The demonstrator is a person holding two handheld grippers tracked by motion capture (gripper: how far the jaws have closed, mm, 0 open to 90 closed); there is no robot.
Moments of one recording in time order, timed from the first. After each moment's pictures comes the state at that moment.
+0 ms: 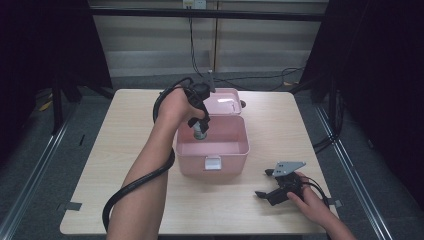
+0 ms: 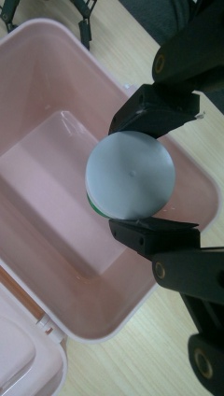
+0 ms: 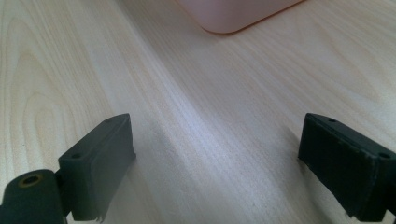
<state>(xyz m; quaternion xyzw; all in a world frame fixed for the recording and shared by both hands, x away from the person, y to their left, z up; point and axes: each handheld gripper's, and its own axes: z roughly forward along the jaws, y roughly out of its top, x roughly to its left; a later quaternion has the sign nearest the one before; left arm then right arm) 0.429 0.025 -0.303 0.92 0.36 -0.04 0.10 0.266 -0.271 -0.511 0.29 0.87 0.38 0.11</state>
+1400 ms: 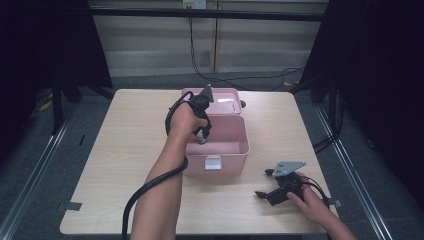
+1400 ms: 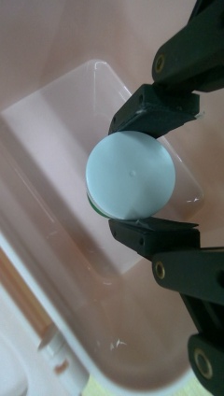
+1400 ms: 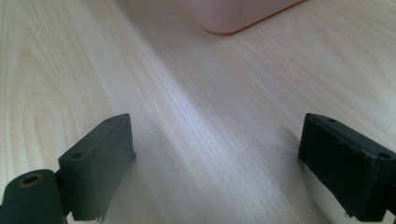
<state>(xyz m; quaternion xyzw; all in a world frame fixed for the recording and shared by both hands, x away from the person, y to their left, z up) 0.454 0.019 -0.374 0.90 0.43 -0.03 0.11 0.266 -0.271 -0.511 0.29 0.87 0.38 0.11</state>
